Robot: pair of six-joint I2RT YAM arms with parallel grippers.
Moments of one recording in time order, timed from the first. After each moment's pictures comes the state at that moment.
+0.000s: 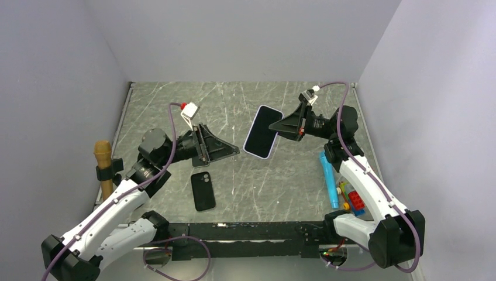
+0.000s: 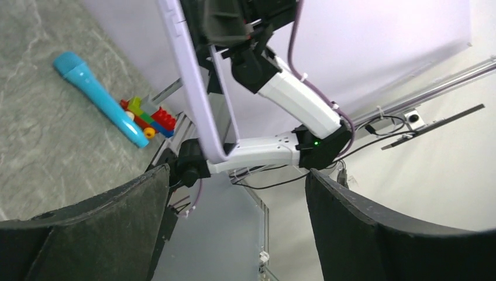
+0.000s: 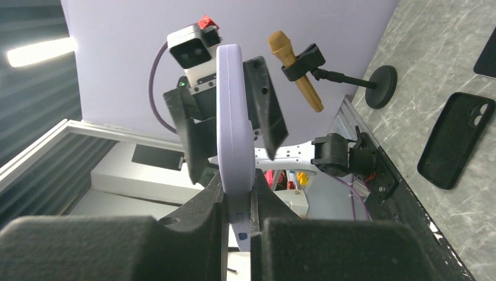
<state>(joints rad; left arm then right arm) -0.59 0.85 0.77 0.22 0.69 -1.10 0.25 1.09 0.83 0.44 -1.05 1.50</state>
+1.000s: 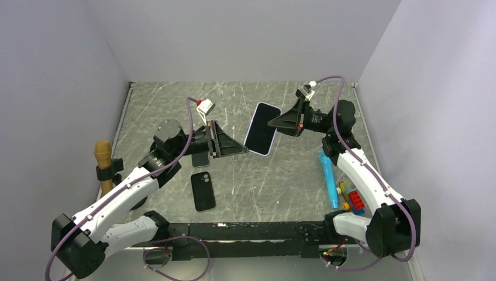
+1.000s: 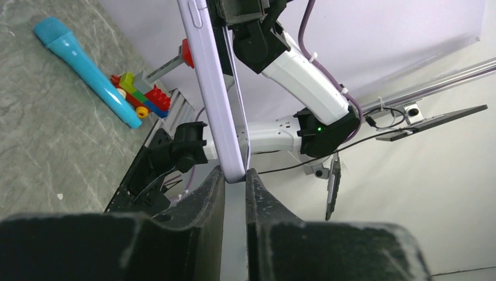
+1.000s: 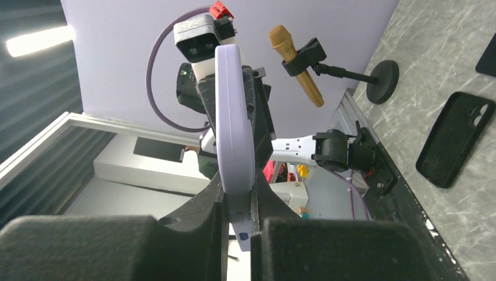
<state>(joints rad) -0.63 1.00 0.83 0.25 0.75 -1.12 0.25 1.17 0.87 0.46 -1.10 1.51</state>
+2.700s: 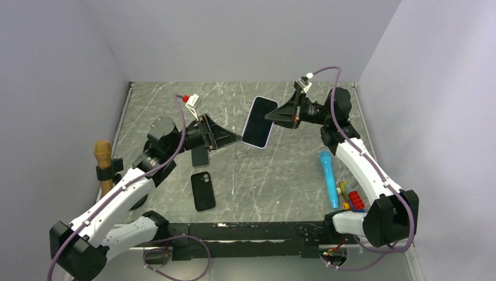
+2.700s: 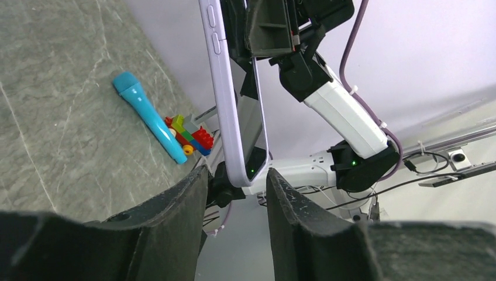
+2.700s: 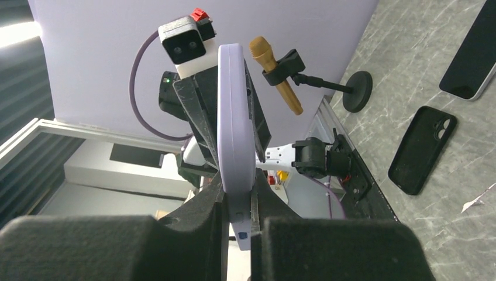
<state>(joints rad) -0.55 0.96 0.83 0.21 0.62 -1.04 0.25 1.26 1.02 0.27 -1.10 1.33</state>
